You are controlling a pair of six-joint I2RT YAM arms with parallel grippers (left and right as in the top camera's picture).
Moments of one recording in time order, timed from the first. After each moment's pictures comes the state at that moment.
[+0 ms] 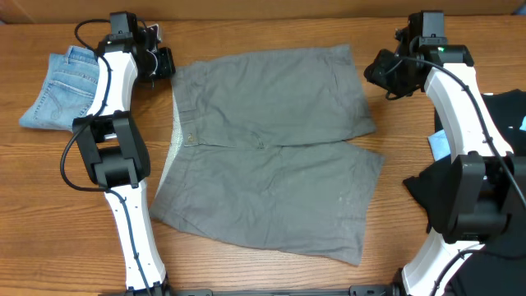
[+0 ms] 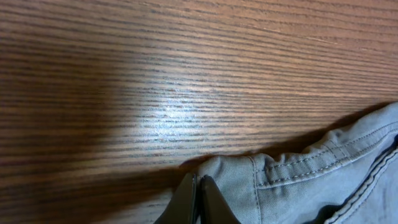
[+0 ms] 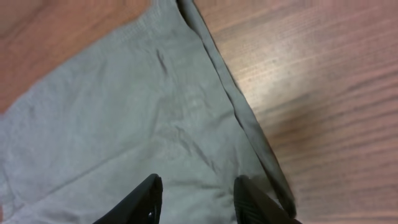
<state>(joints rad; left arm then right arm) 0.14 2.60 2.28 -0.80 0.37 -0.07 -0.03 1.97 1.71 -0.82 -0.23 0.38</state>
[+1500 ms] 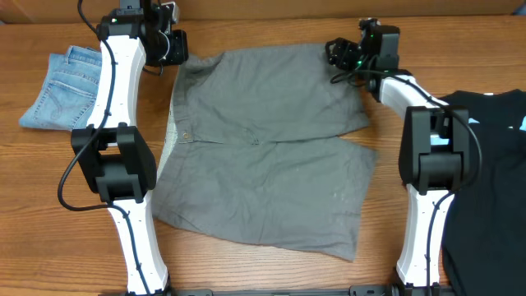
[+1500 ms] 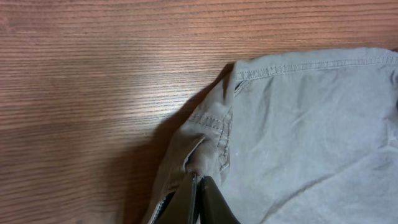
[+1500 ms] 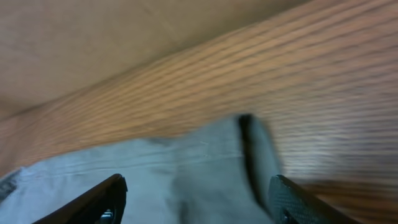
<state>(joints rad) 0.04 2.37 2.28 -1.00 0.34 -0.05 0.04 2.41 1.71 0.10 -0.36 0.41</state>
